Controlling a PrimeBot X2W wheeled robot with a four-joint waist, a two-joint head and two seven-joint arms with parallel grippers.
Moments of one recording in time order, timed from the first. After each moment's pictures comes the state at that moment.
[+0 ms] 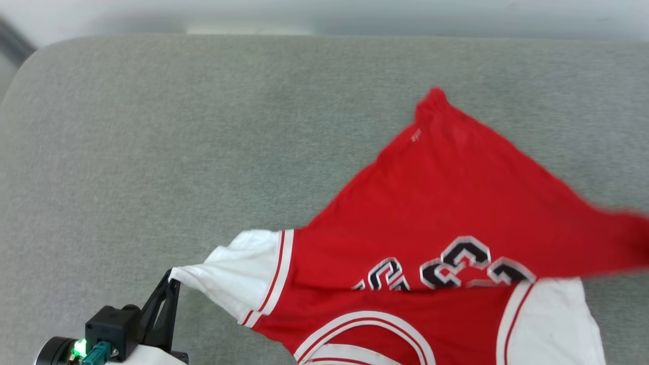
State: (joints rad) left arm -0.05 0.79 -0.68 -0.21 -0.74 0.49 -0.26; right arm -0.52 -1.12 0.59 0.02 0.92 0.13 0.85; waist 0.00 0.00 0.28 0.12
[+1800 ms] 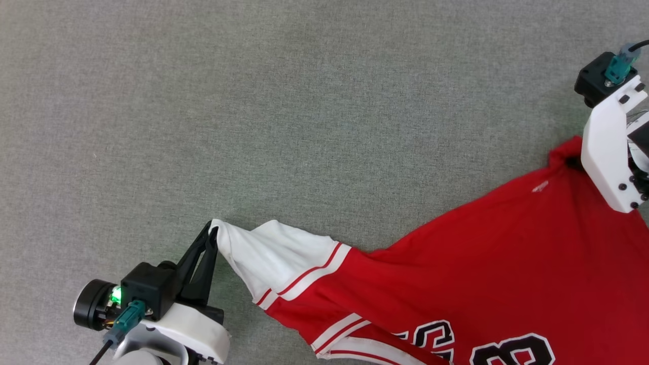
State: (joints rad) left arm -0.22 0.69 -0.72 -0.15 -0.67 0.42 -0.25; right arm -0.94 -0.80 0.81 0.24 0.76 0.13 0.97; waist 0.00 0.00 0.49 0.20
